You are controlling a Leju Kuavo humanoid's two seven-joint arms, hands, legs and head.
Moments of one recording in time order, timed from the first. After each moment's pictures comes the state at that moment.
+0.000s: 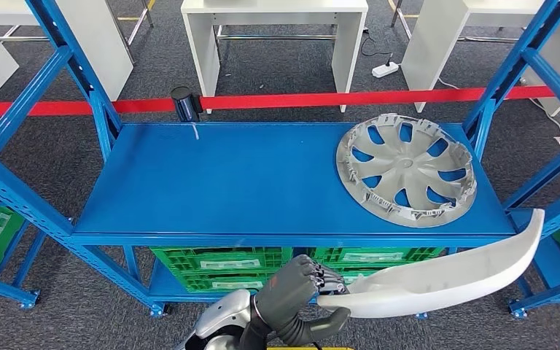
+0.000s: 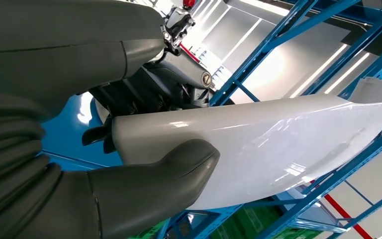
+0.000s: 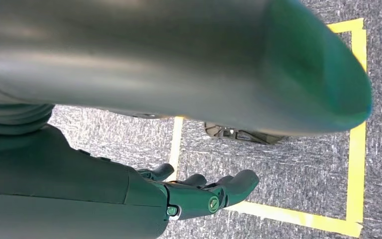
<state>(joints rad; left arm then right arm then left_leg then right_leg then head) -0.16 -0.15 -0.76 -1.42 -0.66 0.08 -0.58 -0.09 0.21 -1.05 -0.21 1.10 -0.09 -0.18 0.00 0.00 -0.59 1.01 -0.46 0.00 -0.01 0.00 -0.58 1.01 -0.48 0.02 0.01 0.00</state>
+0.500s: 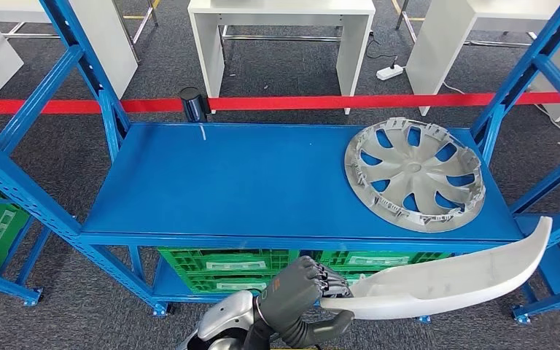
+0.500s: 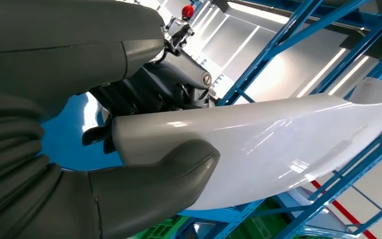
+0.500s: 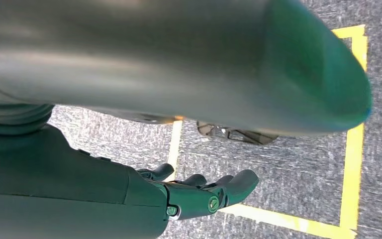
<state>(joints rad) -0.16 -0.15 -0.78 -1.43 -0.70 0.11 -0.57 -0.09 0.21 -1.05 -0.21 1.12 -0.09 -0.18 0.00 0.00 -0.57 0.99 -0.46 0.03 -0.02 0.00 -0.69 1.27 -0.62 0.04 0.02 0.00</state>
